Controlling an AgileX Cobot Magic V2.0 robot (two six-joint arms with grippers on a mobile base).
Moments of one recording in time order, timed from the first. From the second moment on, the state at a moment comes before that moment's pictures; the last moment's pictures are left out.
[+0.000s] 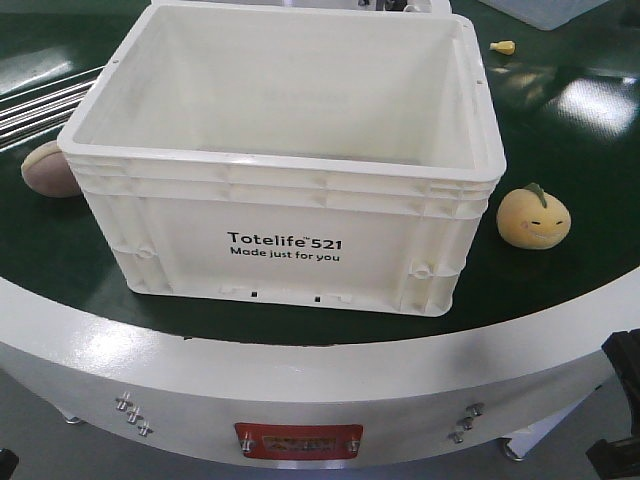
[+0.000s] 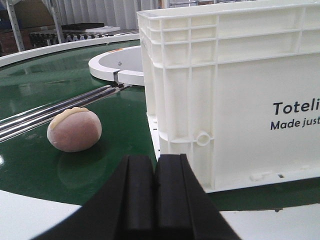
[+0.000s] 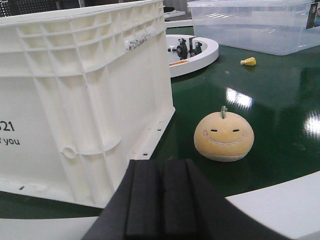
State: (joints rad) left arm -0.19 -0.01 0.03 0.05 0.13 -0.03; right arm 0.23 -0.01 0.03 -0.04 0.19 0.13
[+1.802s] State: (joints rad) left arm -0.19 0.73 -0.76 0.04 -0.03 -0.05; right arm 0.23 0.69 -0.85 -0.16 0.24 0.07
